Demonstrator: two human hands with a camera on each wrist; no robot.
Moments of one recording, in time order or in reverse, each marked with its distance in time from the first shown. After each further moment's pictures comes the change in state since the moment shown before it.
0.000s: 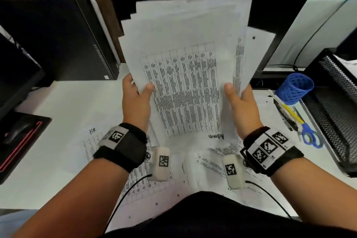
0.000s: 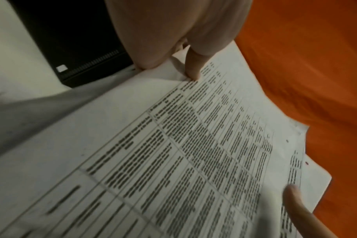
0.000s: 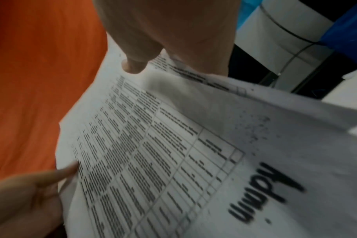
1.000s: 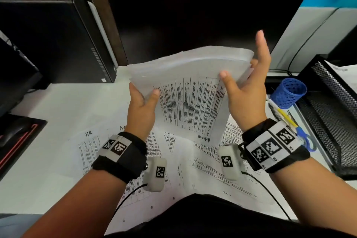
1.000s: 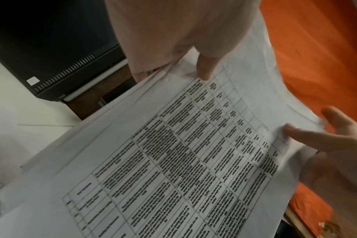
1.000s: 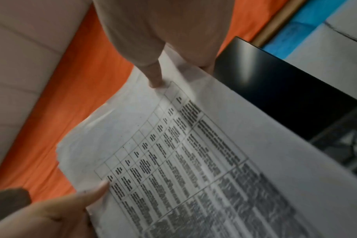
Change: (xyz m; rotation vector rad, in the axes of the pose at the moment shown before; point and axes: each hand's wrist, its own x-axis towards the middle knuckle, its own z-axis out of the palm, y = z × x) left_hand -0.018 -0.002 0.005 0.070 -0.183 0.085; right_hand 0.000 -0.055 0.003 -0.100 0.066 -0.541
